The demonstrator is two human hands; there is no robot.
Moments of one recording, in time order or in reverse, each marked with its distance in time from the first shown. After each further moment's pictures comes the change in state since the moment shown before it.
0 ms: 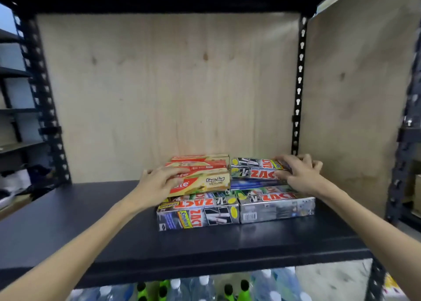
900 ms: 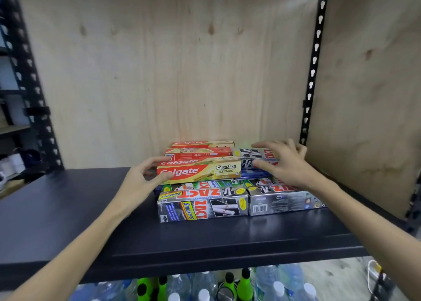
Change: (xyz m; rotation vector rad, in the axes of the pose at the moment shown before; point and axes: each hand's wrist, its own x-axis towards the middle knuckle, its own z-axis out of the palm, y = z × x) left_hand -0.027 -0.040 0.024 -0.774 0.212 -0.158; right_hand 0.012 -0.038 0.035 -0.048 0.078 -0.257
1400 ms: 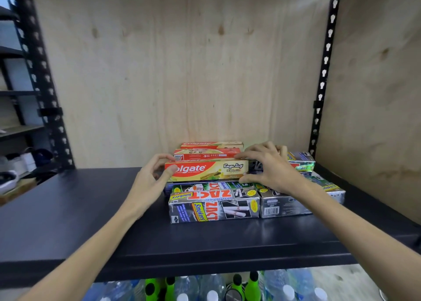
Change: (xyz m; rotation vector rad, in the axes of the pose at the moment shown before) left_hand 0.000 -0.003 0.005 -0.096 0.053 -0.001; right_hand 0.014 -0.039 0.030 -0.052 -0.035 -0.229
